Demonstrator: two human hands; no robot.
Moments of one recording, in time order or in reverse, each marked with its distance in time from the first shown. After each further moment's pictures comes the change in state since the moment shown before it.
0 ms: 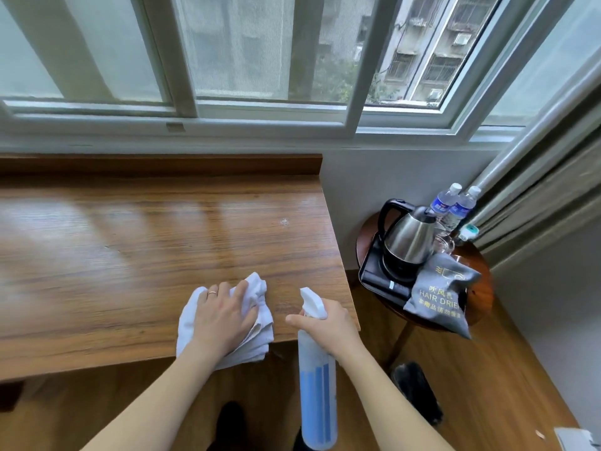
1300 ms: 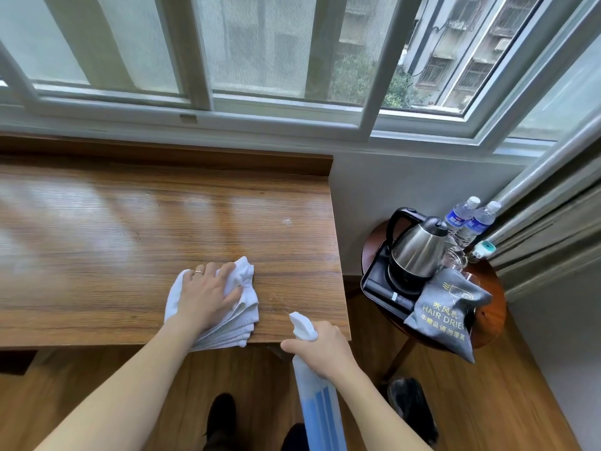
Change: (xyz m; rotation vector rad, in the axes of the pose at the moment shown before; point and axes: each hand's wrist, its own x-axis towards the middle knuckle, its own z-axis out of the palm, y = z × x) left_hand 0.029 -0.019 0.000 0.012 -0.153 -0.102; right_hand 0.010 0.042 -0.004 -0.131 -0.171 0.002
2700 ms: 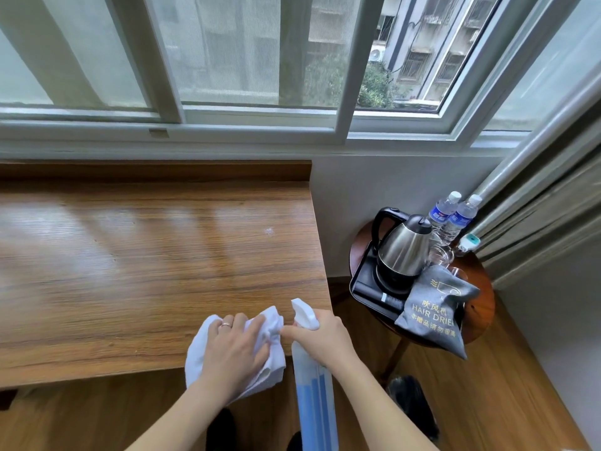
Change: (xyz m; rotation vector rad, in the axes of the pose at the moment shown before) left_hand -0.058 0.085 0.015 -0.020 0.147 0.230; right_hand 0.011 -0.013 -0.040 0.133 0.066 -0.014
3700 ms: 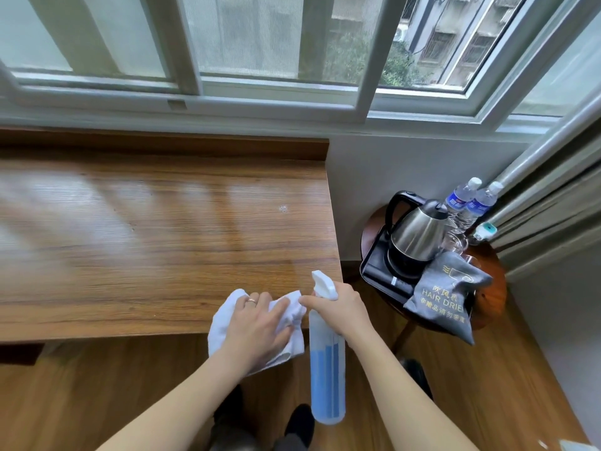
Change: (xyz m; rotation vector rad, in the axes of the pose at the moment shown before) left_hand -0.004 0.014 0.003 0.004 -0.007 0.119; right_hand -0.002 -0.003 -0.007 -0.037 0.054 0.041
